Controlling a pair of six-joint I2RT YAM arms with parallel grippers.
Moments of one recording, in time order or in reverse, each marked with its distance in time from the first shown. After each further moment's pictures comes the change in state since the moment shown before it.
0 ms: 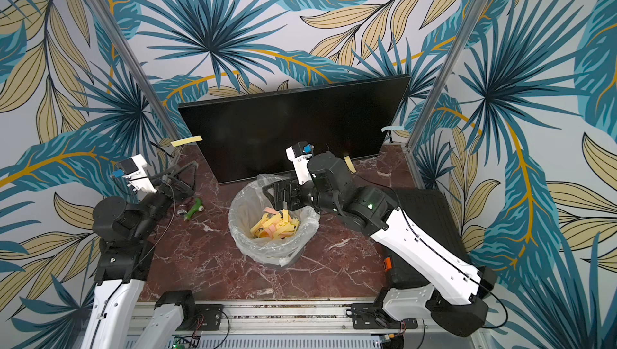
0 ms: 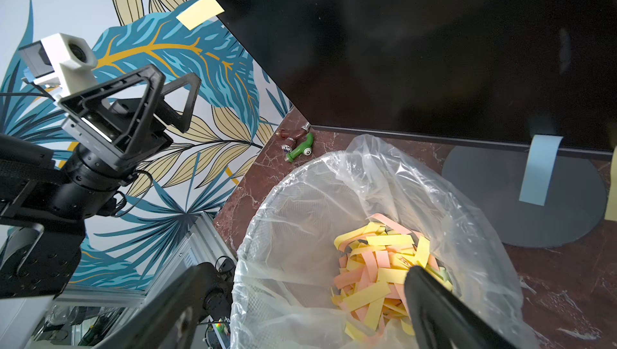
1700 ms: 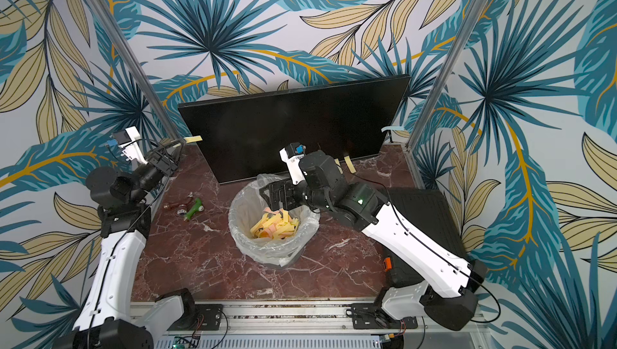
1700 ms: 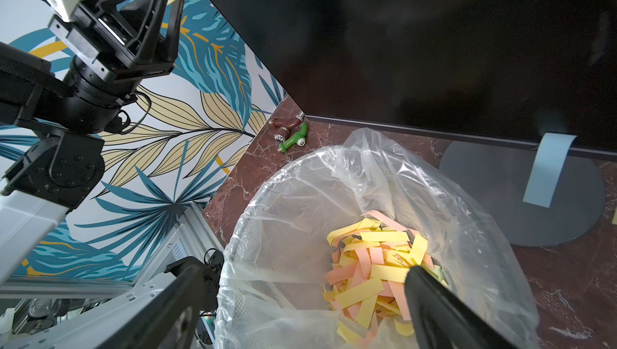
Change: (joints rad) left arm 0.197 0.331 0.108 0.359 0.344 -0.134; right arm 0.000 0.053 0.023 -0.021 -0.006 -0.030
